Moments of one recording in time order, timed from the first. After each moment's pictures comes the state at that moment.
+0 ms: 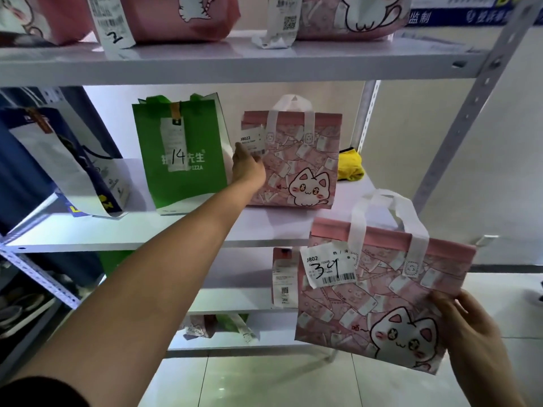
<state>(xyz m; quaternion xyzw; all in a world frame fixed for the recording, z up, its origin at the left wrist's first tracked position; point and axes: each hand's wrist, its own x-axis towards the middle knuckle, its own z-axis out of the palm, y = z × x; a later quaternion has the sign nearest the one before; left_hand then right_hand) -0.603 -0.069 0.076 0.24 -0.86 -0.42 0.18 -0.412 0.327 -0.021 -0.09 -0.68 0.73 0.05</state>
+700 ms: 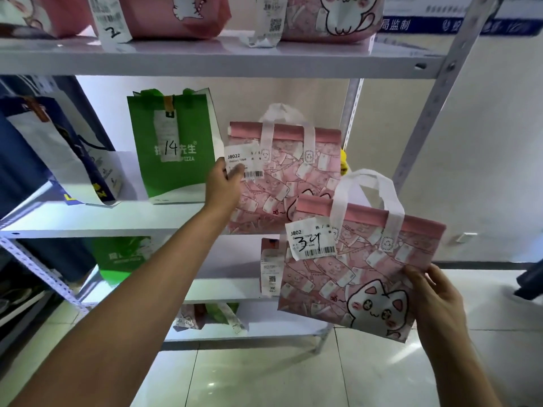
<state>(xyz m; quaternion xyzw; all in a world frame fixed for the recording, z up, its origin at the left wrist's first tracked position) -0.492 -0.044 0.070 0.18 -0.75 -0.60 0.24 -0.407 0.326 -0.001 -0.11 -0.68 0.73 0.06</state>
